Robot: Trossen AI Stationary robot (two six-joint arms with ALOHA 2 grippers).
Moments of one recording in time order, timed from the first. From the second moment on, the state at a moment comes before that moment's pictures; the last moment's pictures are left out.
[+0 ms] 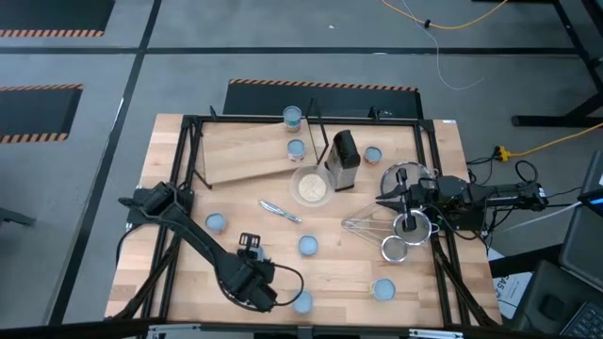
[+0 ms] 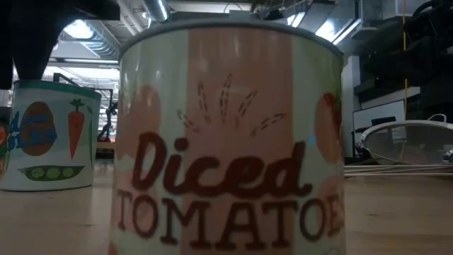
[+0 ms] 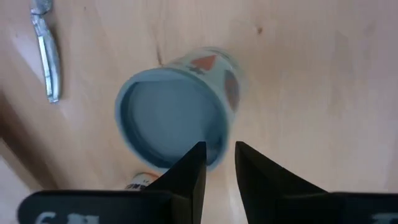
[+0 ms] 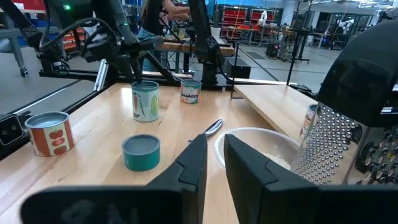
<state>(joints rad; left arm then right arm) -0.67 2.01 1.64 -1.37 -0.20 -0.54 0.08 0.07 0.01 0.02 0.02 -0.06</state>
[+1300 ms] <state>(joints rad) -0.34 1.97 1.81 -1.42 -0.12 -0.56 0.08 0.07 0.01 0.02 0.02 -0.06</state>
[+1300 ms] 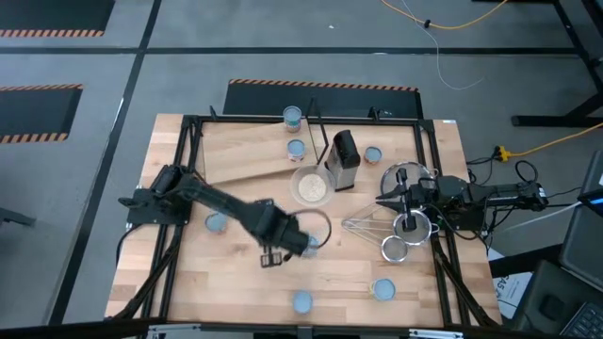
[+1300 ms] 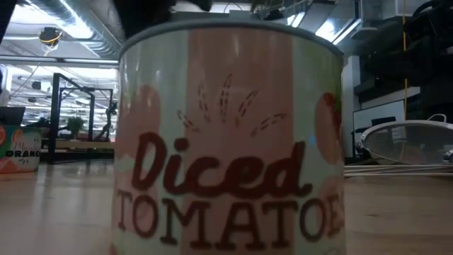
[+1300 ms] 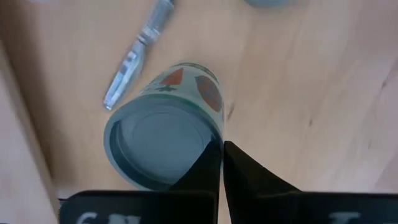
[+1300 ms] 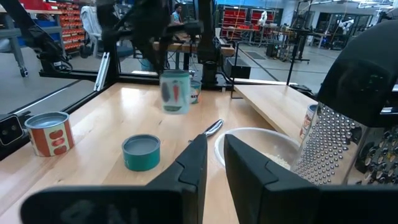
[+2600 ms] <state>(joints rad) 0.47 1.97 1.96 -1.37 -0.27 0.04 0.08 0.07 0.01 0.02 0.02 -0.06</state>
